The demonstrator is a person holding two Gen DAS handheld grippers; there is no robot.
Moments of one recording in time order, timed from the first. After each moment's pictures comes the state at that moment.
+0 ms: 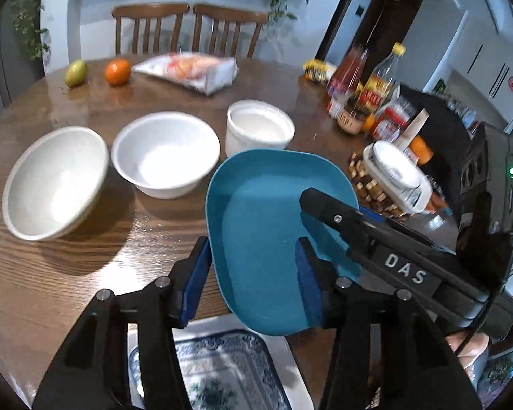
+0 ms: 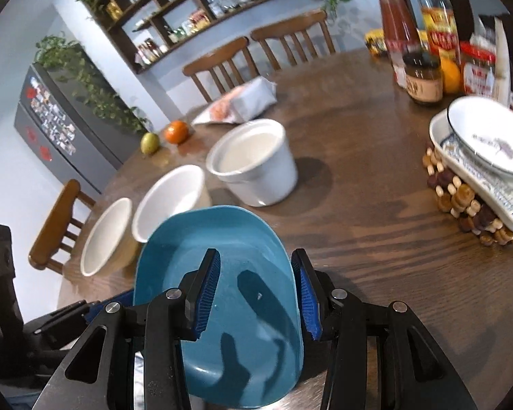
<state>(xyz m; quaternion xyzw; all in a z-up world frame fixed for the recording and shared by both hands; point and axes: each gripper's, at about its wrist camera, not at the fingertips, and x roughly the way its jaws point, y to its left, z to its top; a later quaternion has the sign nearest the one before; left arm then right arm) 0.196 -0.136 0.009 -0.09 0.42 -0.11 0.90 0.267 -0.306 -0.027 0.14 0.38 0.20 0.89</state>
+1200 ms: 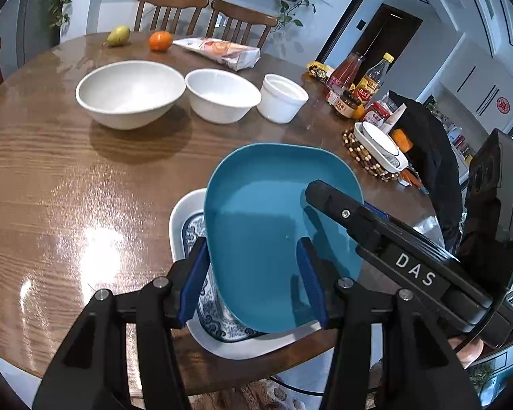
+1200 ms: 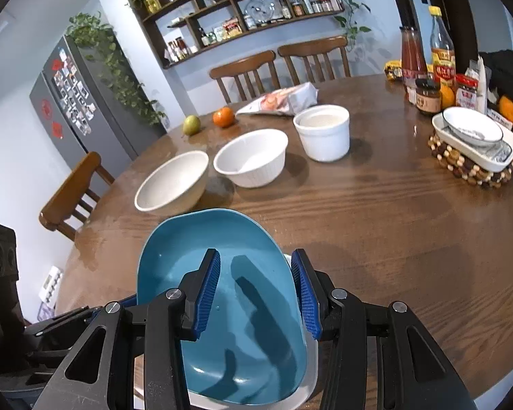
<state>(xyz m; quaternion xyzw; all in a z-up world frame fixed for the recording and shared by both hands) 0.086 -0.073 -0.019 -0.14 0.42 -0.14 0.88 0.143 -0.239 -0.024 0.11 0.36 0.19 0.91</state>
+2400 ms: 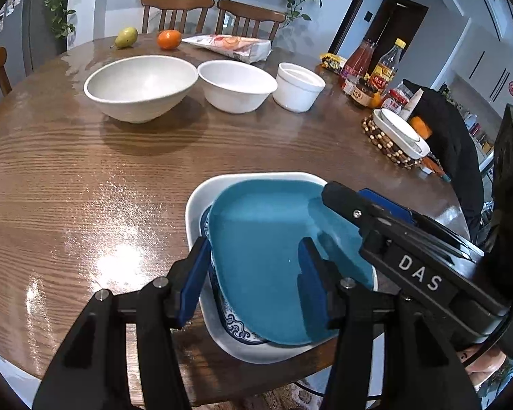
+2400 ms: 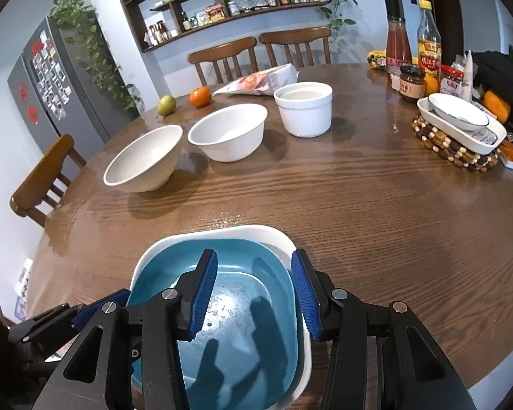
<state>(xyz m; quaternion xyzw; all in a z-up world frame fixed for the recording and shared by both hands) 0.084 -0.072 -0.036 -0.10 0.42 -0.10 0.90 0.137 -0.228 -0.039 0.07 0.37 0.14 0.92</state>
